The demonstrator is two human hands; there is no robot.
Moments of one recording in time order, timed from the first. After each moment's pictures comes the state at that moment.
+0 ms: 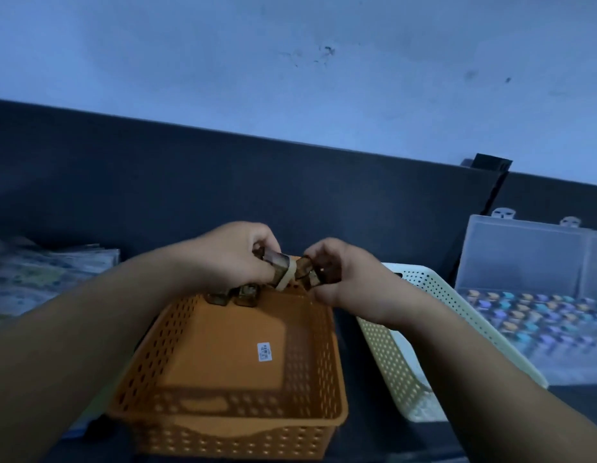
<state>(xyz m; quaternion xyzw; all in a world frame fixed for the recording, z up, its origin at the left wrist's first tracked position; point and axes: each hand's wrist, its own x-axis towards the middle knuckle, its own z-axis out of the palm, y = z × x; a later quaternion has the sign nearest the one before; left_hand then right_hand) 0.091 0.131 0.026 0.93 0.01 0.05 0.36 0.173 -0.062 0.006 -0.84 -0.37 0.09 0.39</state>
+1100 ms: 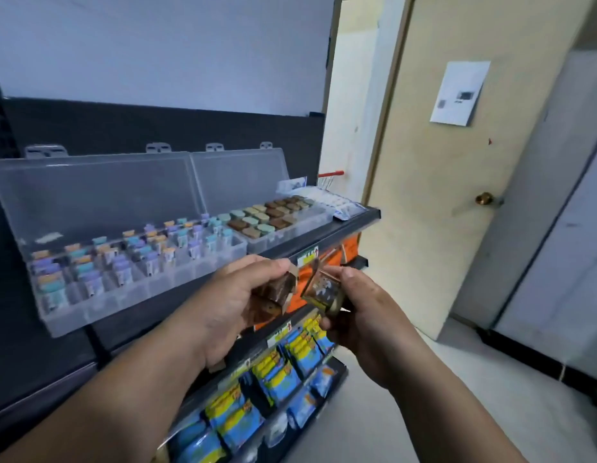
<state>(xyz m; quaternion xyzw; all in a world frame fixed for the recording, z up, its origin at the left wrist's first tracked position) 0.126 -0.506 -0.022 0.63 -0.15 -0.20 0.74 0.076 -0.671 -0.048 -0.64 0.09 -0.08 0.76</state>
